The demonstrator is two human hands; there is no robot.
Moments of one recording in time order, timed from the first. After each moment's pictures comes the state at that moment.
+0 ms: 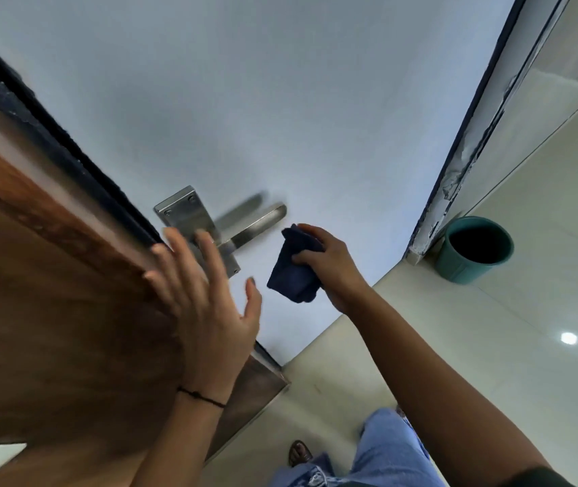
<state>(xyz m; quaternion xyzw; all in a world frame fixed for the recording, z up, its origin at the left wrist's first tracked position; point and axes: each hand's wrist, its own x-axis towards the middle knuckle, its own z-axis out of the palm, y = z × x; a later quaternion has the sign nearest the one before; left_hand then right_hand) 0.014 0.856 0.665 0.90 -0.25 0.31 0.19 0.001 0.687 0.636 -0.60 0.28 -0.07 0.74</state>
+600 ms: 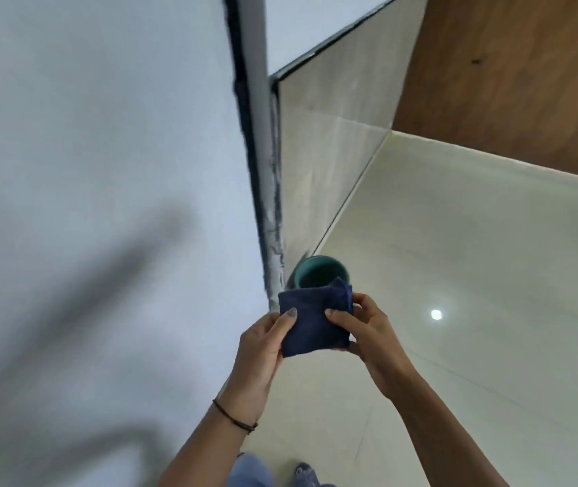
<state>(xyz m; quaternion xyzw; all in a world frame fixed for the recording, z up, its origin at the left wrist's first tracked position) -0.115 0.461 0.644 0.61 -0.12 -0.47 0.62 -0.243 0.358 0.643 -0.50 0.43 -0.22 0.71</state>
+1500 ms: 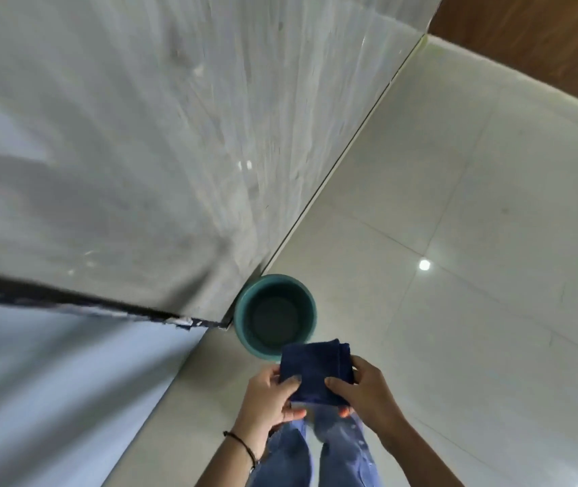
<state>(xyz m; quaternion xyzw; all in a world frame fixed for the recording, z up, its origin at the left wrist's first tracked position) -0.022 0.000 0.377 0.65 0.11 -0.61 0.43 -0.150 -0.102 0.387 -0.52 0.59 0.06 0.61</state>
